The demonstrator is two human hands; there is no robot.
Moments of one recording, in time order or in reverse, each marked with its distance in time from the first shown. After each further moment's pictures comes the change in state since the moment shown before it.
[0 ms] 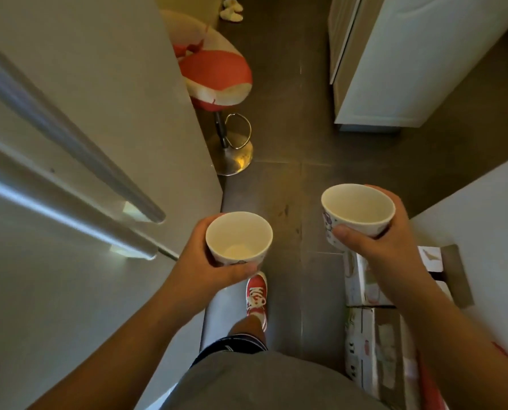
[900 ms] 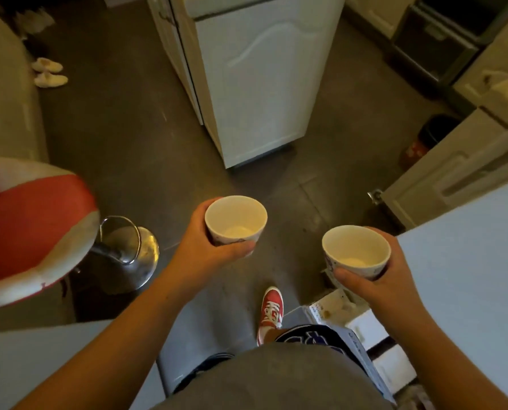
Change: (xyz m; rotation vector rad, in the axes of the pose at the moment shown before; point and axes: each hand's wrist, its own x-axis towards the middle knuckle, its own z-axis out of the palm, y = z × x) left_hand 0.489 0.151 0.242 0.021 -0.496 0.048; right_hand 0.305 0.060 -0.198 0.005 0.533 0.254
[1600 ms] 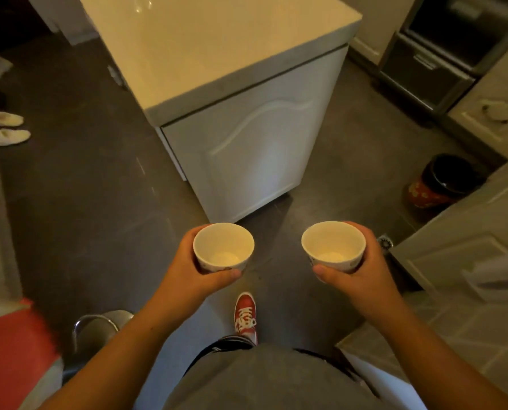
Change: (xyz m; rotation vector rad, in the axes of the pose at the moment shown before) left_hand 0.336 0.071 -0.046 0.114 -0.090 -0.030; right_hand 0.351 -0.072 0.062 0.047 0.012 0.000
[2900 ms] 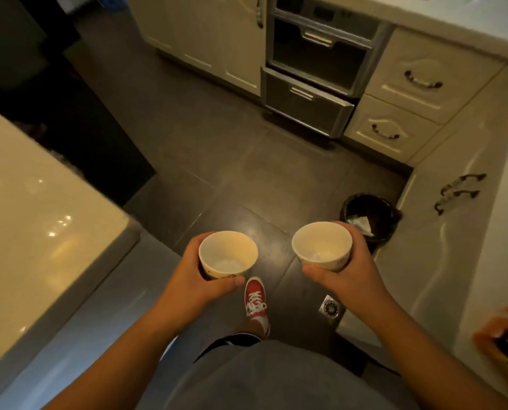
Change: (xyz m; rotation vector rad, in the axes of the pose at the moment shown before) left_hand 0.524 0.213 0.356 0.166 -0.415 0.103; right_hand 0.463 0.046 -0.345 0.044 0.321 0.125
